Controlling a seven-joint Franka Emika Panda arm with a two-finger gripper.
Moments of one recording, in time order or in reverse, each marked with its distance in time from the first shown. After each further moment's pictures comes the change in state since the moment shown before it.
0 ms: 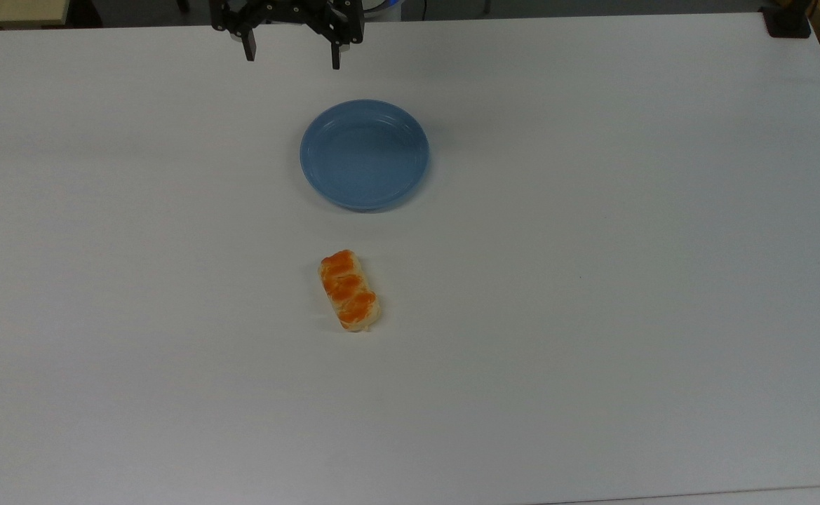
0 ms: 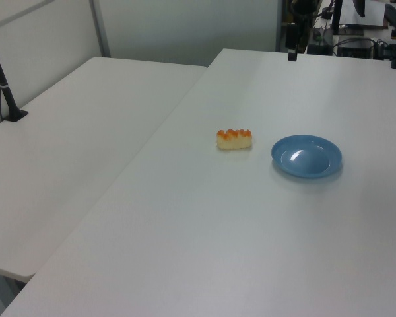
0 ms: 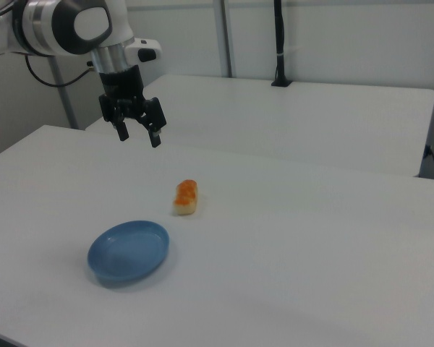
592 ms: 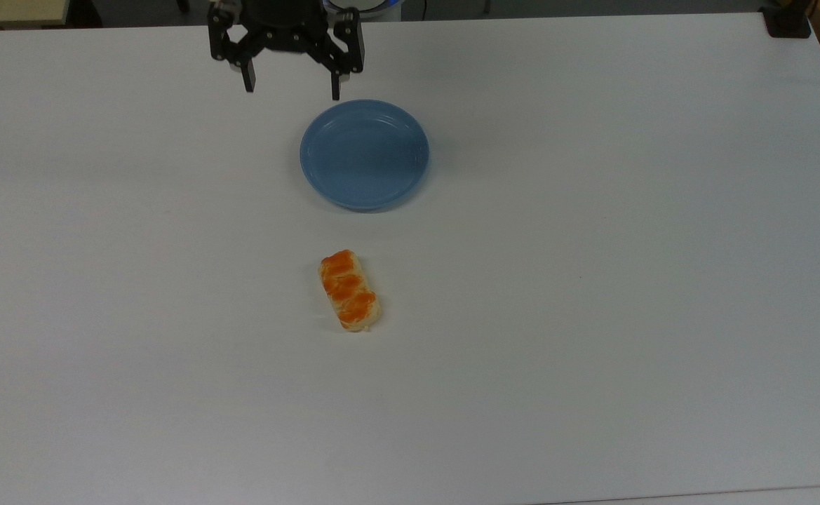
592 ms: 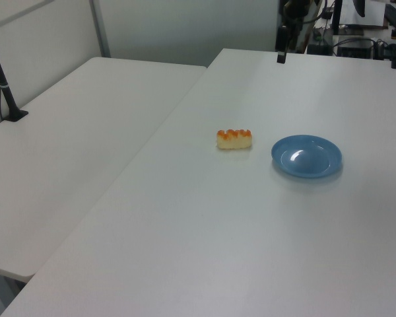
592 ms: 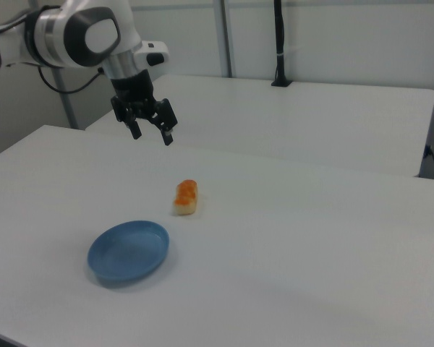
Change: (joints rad) arm 0.000 0.033 0.000 -0.015 0.000 0.139 0.000
